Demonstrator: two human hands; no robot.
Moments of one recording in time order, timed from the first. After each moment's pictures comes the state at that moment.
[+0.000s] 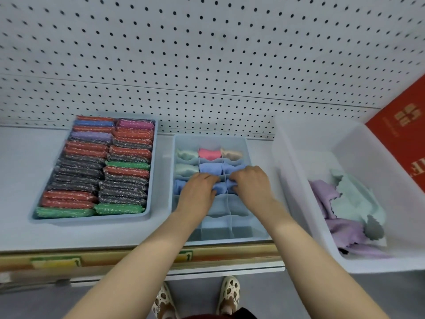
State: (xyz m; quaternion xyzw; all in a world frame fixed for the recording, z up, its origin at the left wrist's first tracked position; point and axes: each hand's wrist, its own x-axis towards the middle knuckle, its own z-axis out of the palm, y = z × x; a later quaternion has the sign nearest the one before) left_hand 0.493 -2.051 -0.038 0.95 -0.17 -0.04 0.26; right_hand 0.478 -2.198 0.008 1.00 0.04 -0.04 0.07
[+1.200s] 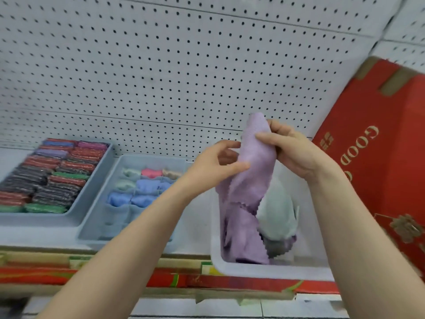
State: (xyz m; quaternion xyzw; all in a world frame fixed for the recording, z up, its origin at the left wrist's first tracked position) left_hand 0.445 -2.247 0.122 0.74 -0.19 -0.10 0.64; right_hand 0.431 -2.444 0.187 0.74 0.08 -0.06 -0.66
